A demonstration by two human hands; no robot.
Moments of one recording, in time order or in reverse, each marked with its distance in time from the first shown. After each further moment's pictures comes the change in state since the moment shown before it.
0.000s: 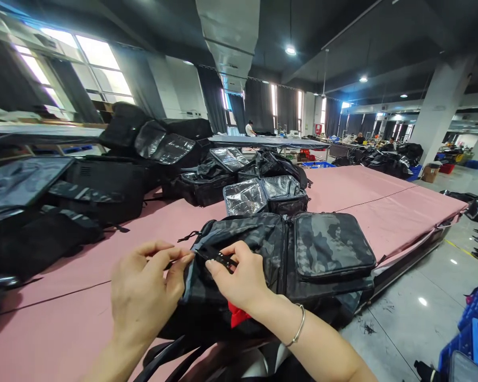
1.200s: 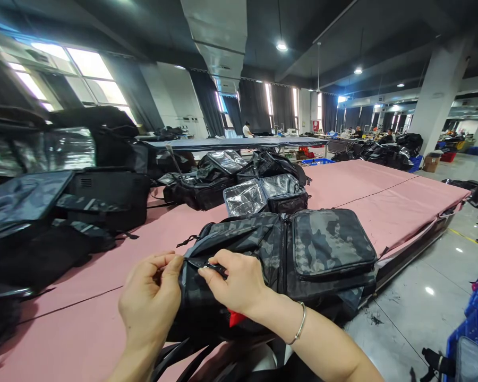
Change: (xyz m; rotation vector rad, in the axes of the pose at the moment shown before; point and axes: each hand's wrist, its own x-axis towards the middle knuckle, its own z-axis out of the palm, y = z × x) left_hand -0.014 0.008 0.006 -0.106 0.053 -0.318; right_hand -0.005 -0.002 -0.003 -0.304 -0.105 -0.226
